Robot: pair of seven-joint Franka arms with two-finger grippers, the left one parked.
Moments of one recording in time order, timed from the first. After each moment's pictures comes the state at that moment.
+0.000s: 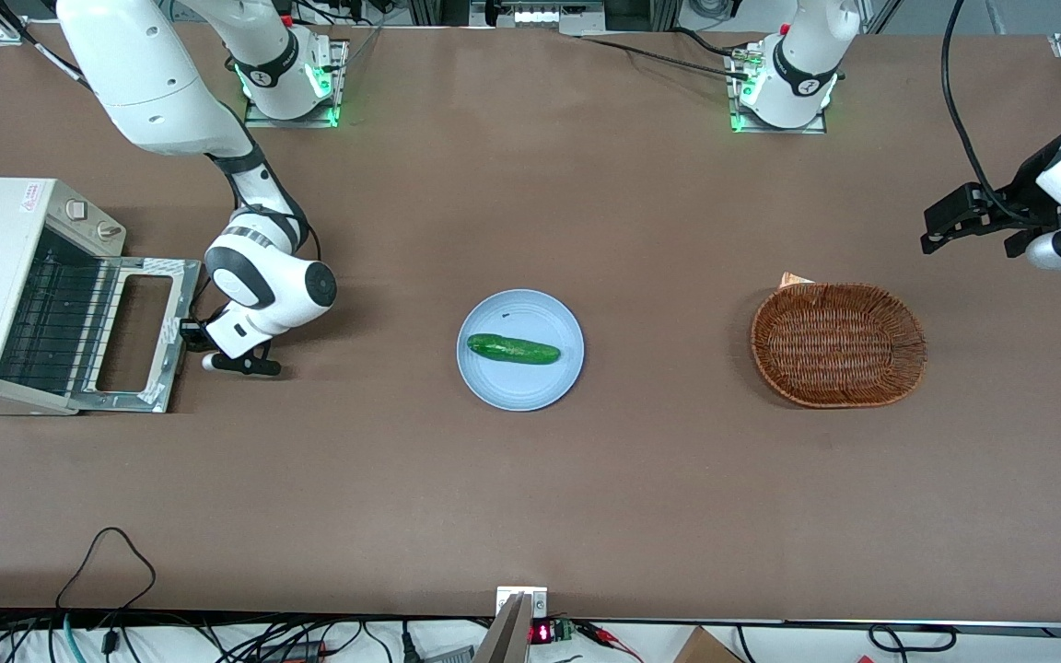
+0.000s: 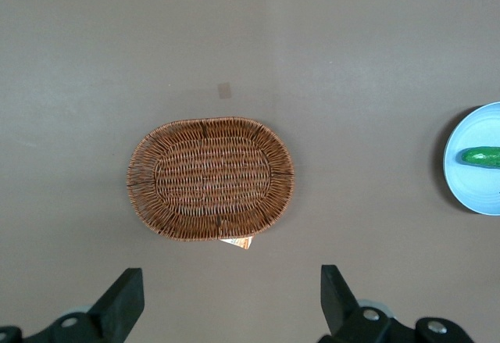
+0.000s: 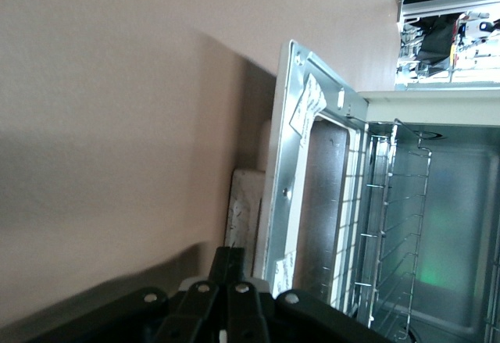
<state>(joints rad) 0.21 0.65 0.00 -1.99 -1.22 2.03 1.02</state>
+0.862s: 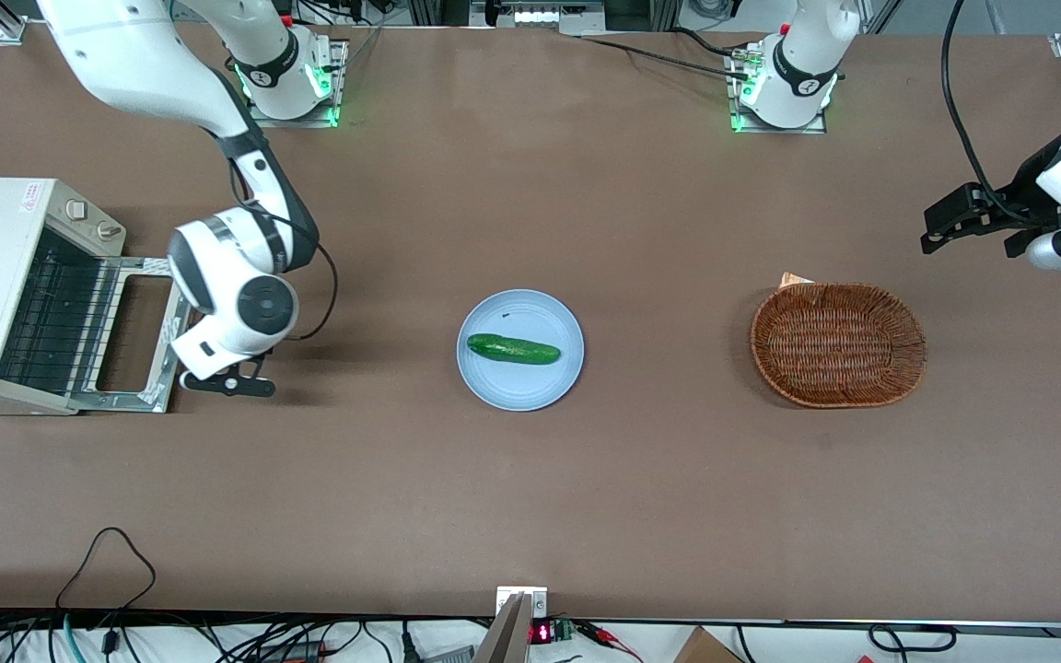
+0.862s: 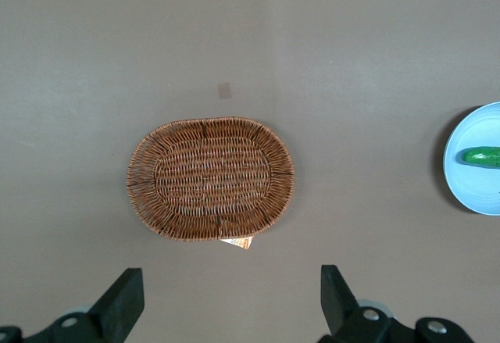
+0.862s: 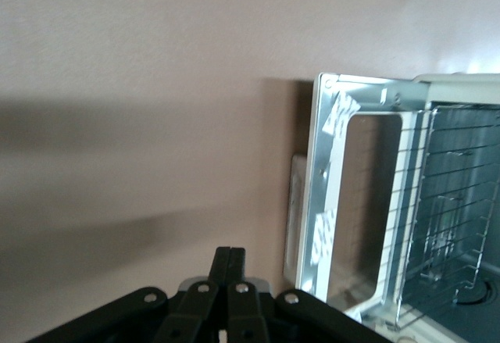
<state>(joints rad) 0.20 0.50 0.03 -1.80 -0.58 1.96 0.56</state>
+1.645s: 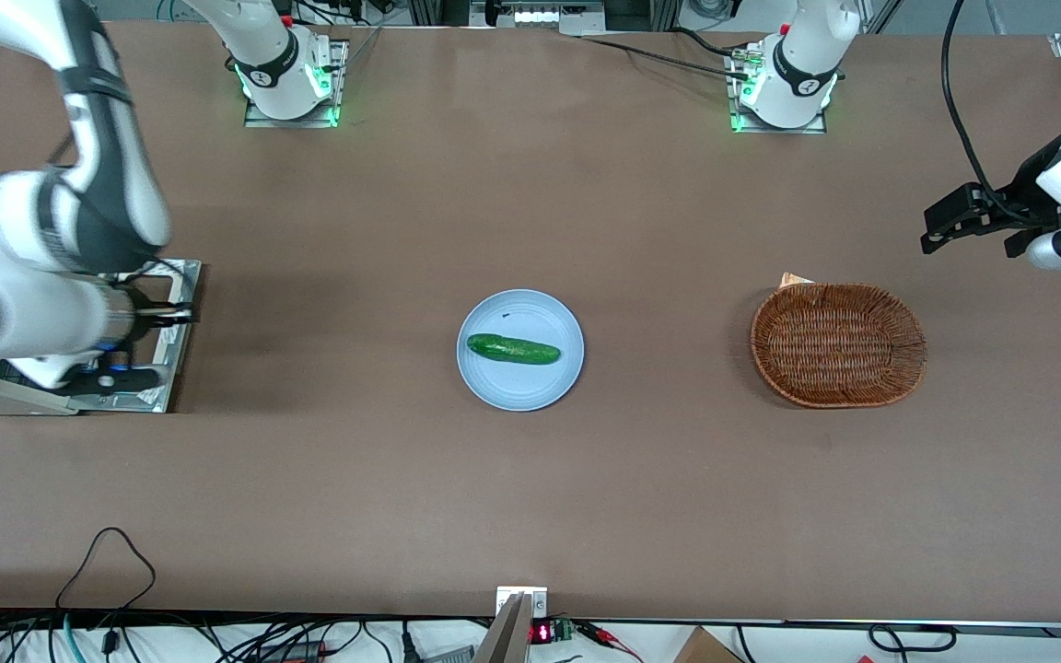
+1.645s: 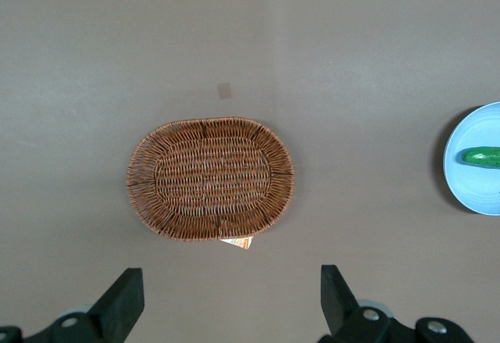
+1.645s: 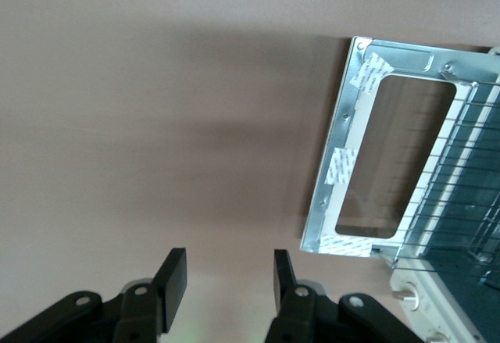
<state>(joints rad) 0.01 0.42 0.02 -1.45 -0.05 1.56 -0.03</state>
